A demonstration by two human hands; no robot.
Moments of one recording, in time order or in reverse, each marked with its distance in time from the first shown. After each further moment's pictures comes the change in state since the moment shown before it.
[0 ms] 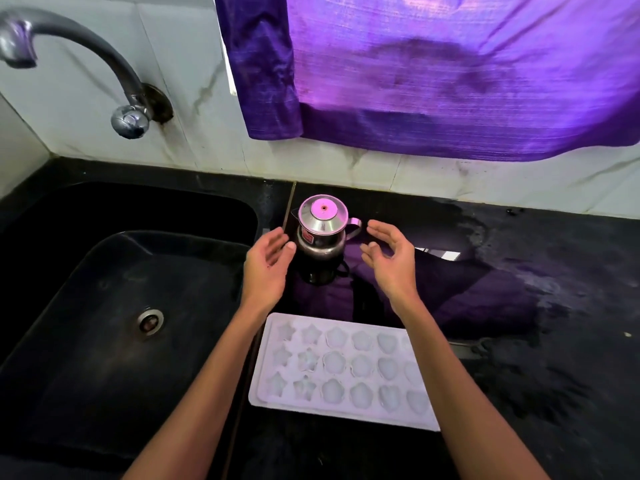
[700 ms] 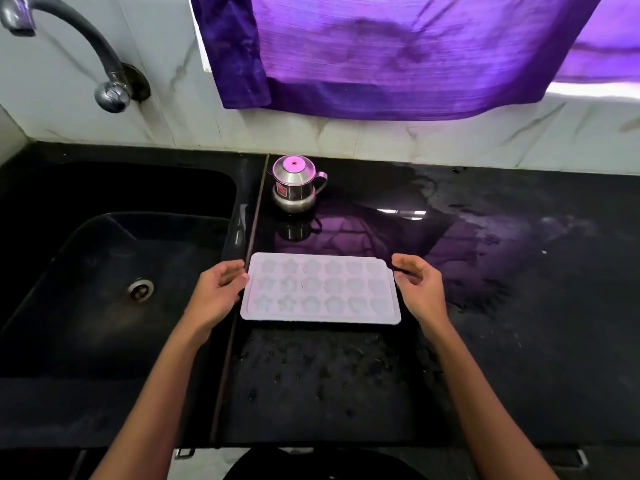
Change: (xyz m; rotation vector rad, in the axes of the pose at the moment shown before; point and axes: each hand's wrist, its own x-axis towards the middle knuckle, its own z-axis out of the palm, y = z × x) left_hand -0.106 -0.034 -0.072 0.132 -0.175 -0.236; right_hand -0.135 0.031 -0.109 -0.231 0.163 0.093
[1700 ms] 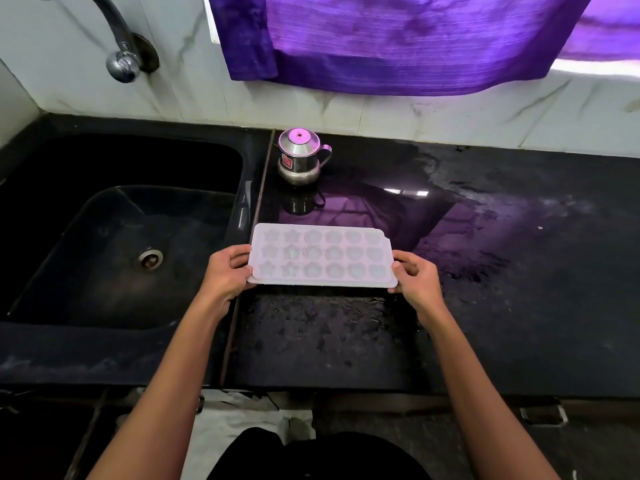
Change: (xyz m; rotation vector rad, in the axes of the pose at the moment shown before) left_hand -0.031 -0.002 0.013 -0.067 0.072 -0.154; right_hand -0.039 0.010 -0.007 -0.023 -0.102 0.137
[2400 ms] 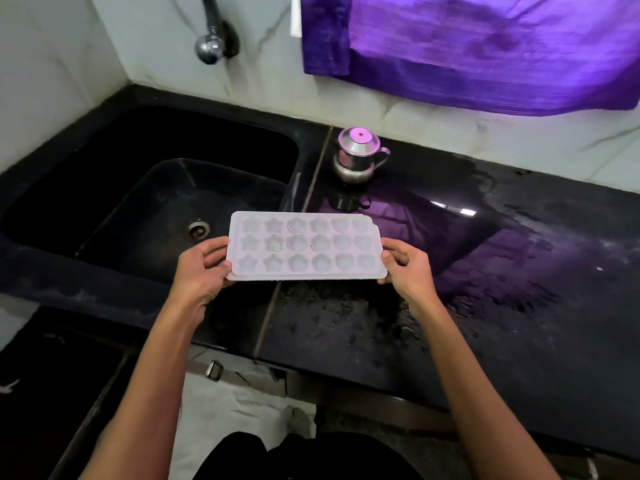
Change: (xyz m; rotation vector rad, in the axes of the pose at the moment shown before) left_hand -0.046 -0.020 -0.085 -0.123 0.263 0.038; right_hand -0.018 -0.050 0.068 -0.024 -0.235 -0.113
